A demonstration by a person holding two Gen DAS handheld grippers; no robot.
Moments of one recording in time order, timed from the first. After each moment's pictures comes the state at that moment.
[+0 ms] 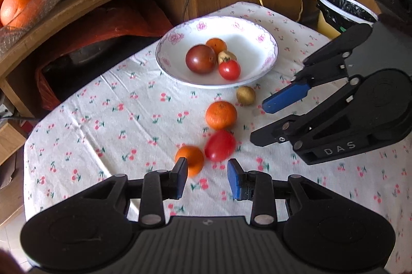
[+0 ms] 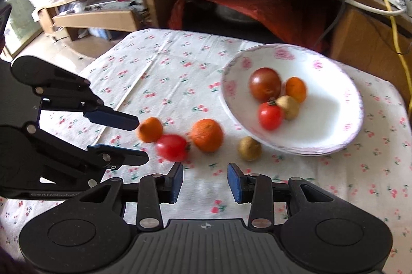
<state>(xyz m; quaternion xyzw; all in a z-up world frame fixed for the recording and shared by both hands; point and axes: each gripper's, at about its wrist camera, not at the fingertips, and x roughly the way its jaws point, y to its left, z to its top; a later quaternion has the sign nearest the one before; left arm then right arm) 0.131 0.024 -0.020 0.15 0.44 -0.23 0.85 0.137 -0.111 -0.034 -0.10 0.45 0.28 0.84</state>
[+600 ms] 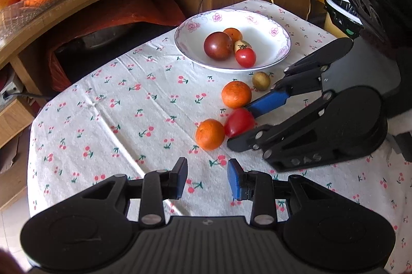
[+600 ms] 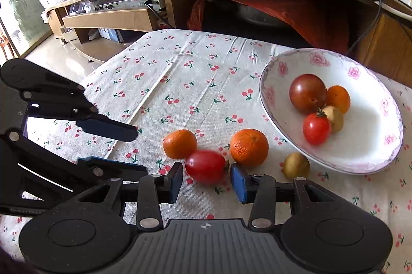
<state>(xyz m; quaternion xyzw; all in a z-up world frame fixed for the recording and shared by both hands) 0.126 0.047 -0.027 0.13 0.45 -0.22 0.86 0.141 -0.077 -0.054 -0.09 0.43 0.29 0.85</state>
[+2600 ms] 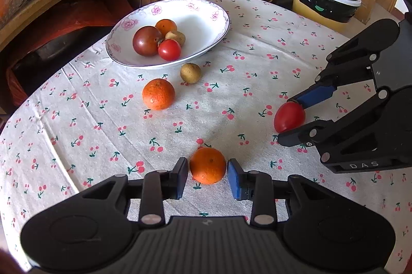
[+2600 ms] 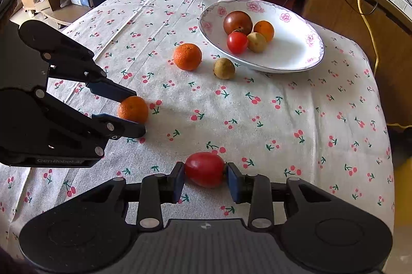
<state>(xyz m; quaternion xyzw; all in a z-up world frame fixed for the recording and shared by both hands) 0.101 -0.023 -0.040 0.16 0.46 -0.26 0.83 0.073 -0.144 -0.041 -0.15 0.49 0.20 0.84</state>
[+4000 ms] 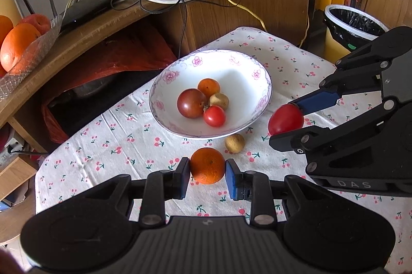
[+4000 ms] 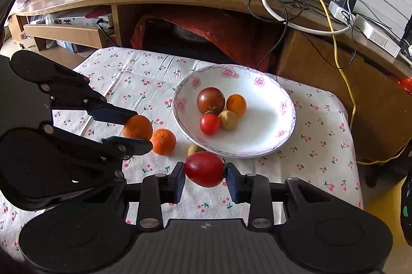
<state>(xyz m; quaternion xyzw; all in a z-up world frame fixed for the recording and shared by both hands) 0.144 -0.030 0.008 0.16 0.41 -0.20 0.87 0.120 -0.137 0.010 -0.13 0.42 0.18 0.88</state>
